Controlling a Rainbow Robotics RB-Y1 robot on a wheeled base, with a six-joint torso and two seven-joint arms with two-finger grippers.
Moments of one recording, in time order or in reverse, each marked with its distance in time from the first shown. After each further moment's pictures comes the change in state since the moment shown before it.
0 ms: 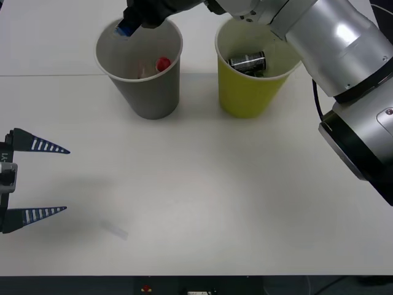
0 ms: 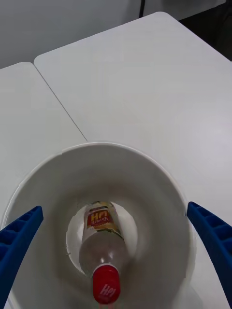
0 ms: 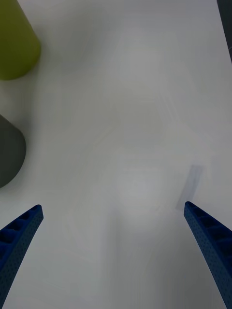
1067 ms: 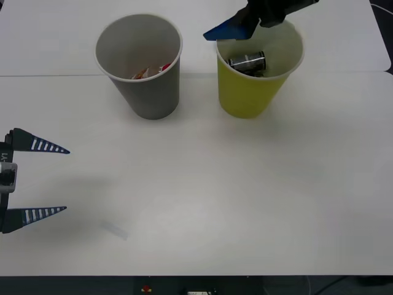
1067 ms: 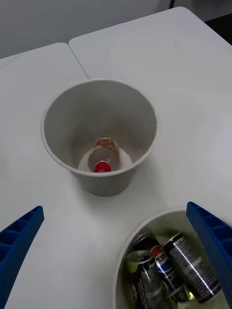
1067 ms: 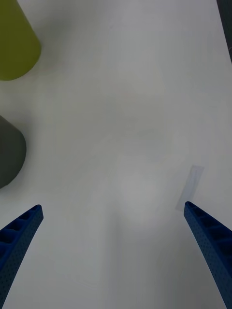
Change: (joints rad) right arm 0.327 -0.381 -0.326 -0.551 -0.370 -0.377 0.183; left arm 0.000 0.000 0.000 0.000 0.000 0.000 0.000
